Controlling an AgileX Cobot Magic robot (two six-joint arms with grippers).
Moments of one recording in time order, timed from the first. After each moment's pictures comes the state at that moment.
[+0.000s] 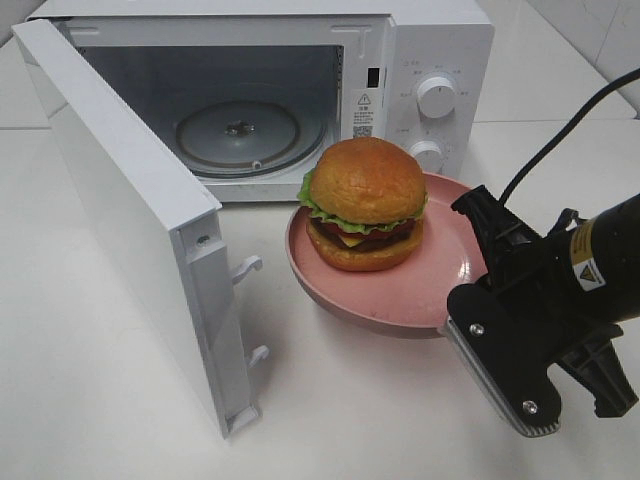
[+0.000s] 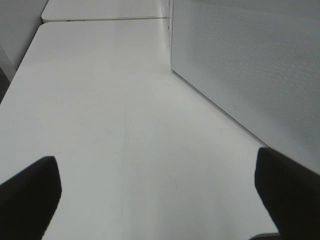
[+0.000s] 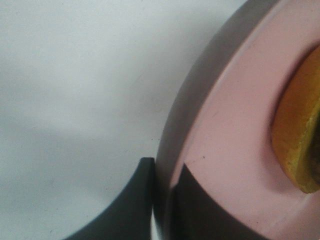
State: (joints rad) left arm 0.04 -0.01 -0.51 -0.10 1.08 0.09; right arm 0.64 1.32 -0.57 -0.27 0.32 -1.28
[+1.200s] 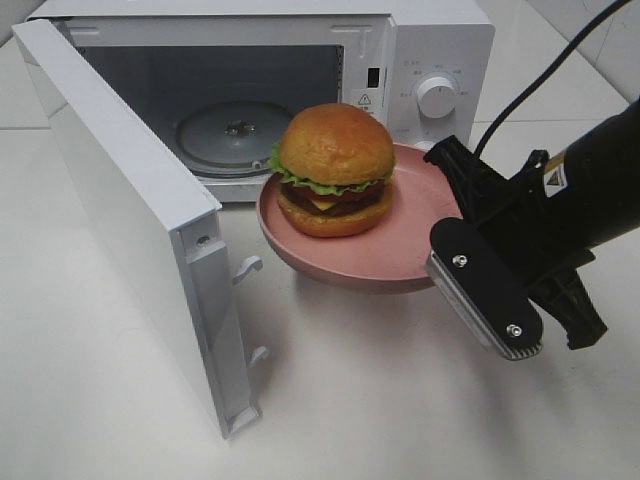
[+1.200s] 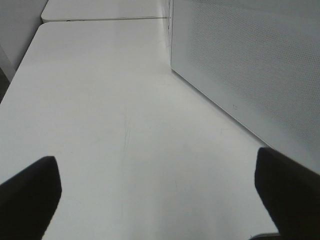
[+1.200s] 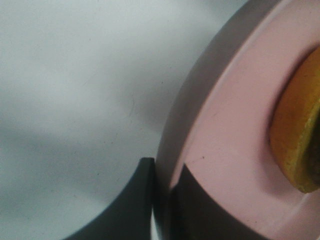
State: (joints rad) left arm 0.04 -0.01 -0.51 -0.10 1.08 0.09; right arm 0.55 1.41 -0.74 0.03 0.39 -1.70
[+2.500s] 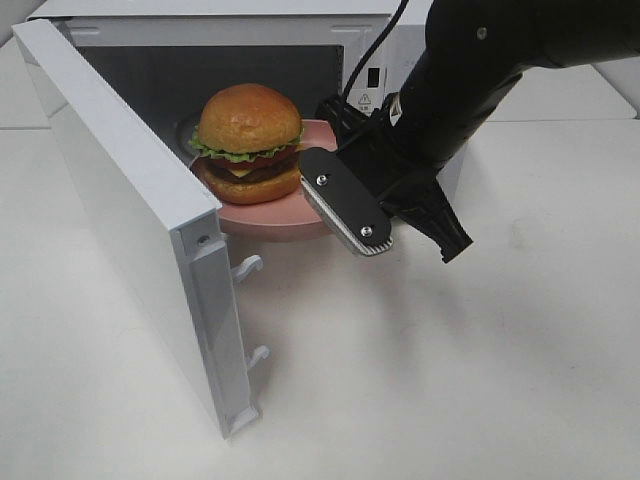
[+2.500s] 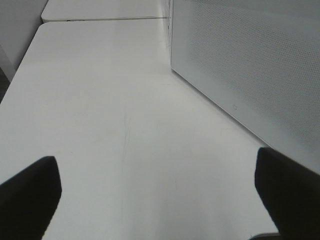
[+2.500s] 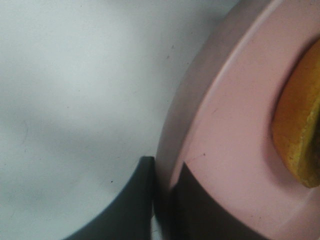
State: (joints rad) left arm 0.04 -0.01 -0.51 -0.10 1.08 0.09; right arm 0.61 1.77 -1.19 -0.03 0.55 -1.64
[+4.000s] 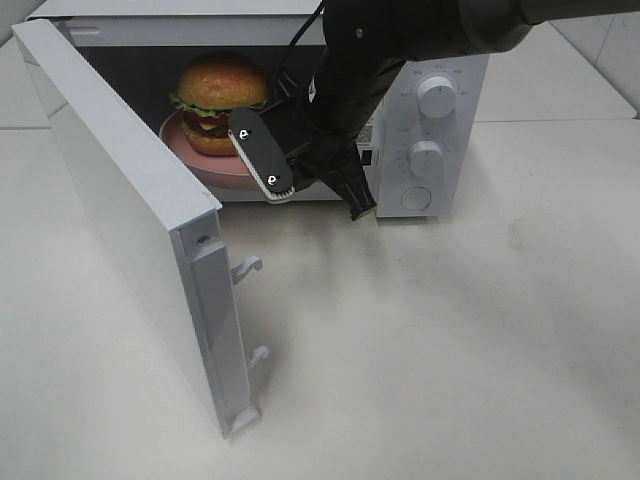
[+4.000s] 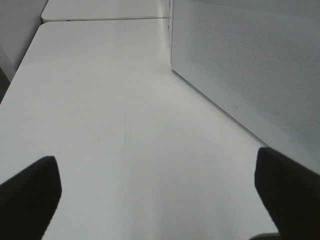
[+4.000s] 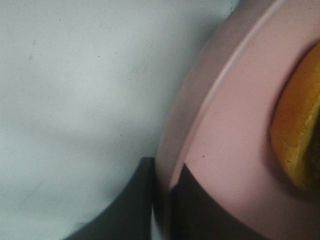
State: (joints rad) left arm 0.04 -0.01 -0.51 -0.10 1.08 0.09; right arm 0.63 2.10 -1.61 -0.09 0.57 -1.46
